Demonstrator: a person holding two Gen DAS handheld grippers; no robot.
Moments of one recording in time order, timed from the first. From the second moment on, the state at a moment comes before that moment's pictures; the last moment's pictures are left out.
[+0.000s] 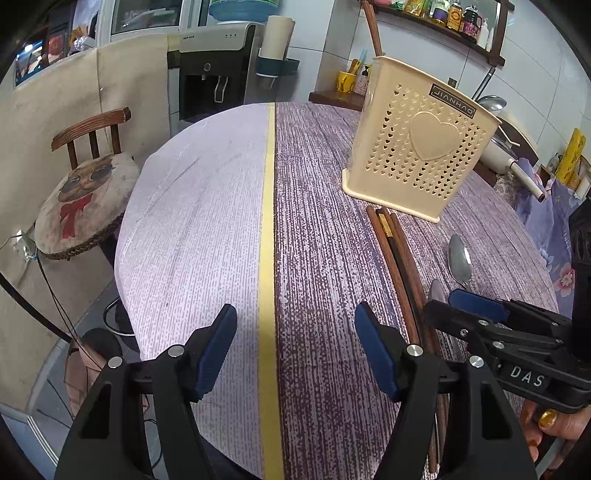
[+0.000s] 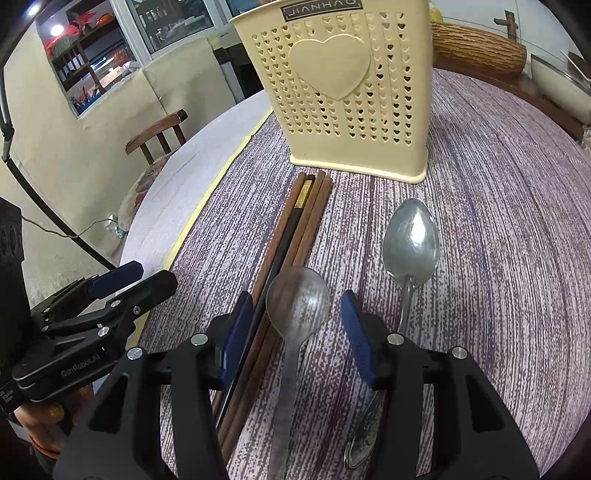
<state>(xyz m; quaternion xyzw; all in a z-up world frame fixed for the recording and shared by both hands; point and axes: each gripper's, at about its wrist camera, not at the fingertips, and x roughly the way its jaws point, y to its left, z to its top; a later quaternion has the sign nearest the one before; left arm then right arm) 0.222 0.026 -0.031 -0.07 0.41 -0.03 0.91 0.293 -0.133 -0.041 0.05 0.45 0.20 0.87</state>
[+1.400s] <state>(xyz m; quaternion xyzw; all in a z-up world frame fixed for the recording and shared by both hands) 0.297 -0.038 -0.032 0.03 0.44 -0.08 0.90 0.269 -0.140 -0.043 -0.01 0.43 0.13 0.89</state>
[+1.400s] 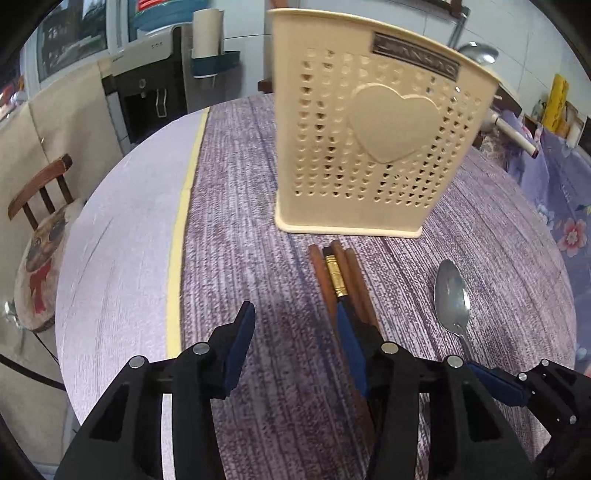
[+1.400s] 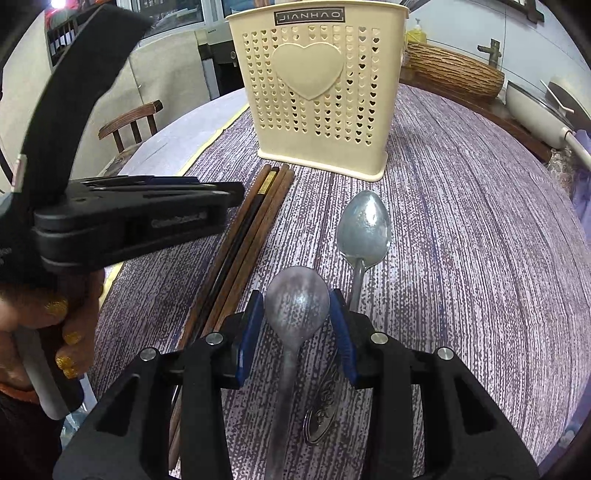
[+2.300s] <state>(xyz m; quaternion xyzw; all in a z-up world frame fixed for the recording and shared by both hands) 0.278 0.000 -0.038 0.02 0.45 -0.02 0.89 0.267 -0.142 -0.043 0.00 0.44 0.12 0.89</state>
